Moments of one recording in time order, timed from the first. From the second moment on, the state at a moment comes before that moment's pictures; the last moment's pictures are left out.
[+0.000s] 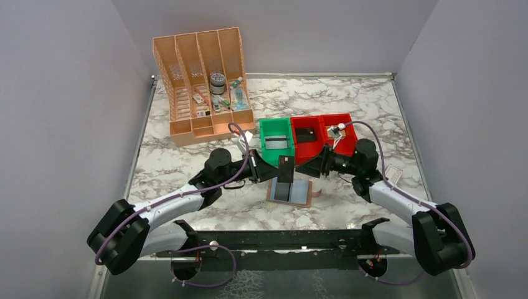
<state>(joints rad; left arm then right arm) -0.72 1.14 0.43 0.56 0.47 -0.99 0.31 1.13 0.36 0.60 -0.92 0.74</state>
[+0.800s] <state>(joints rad) -0.74 1.19 0.47 0.66 0.56 -0.99 0.31 1.25 0.37 0.93 -1.13 1.03</state>
